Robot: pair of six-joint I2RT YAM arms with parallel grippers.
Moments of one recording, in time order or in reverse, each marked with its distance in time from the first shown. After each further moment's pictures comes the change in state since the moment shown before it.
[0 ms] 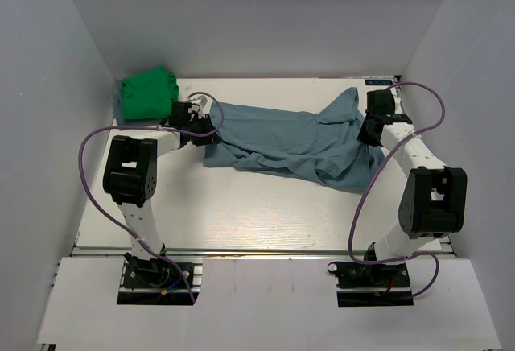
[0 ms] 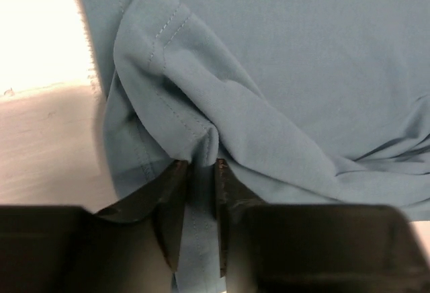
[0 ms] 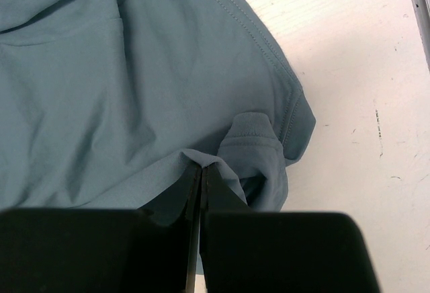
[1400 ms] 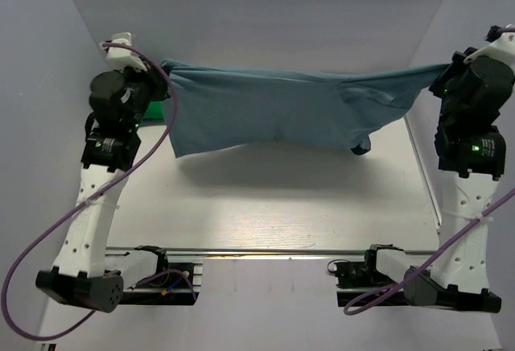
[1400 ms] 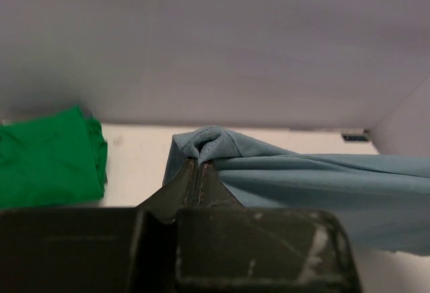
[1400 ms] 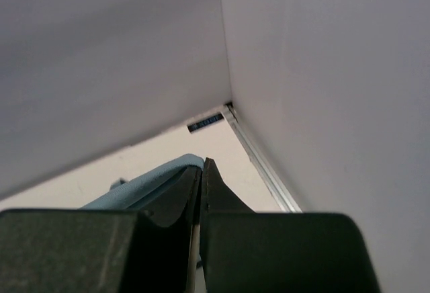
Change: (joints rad) left arm -0.014 -0.821 0.217 -0.243 -0.386 0.052; right arm -0.127 -0.486 0.460 -0.053 0.050 -0.205
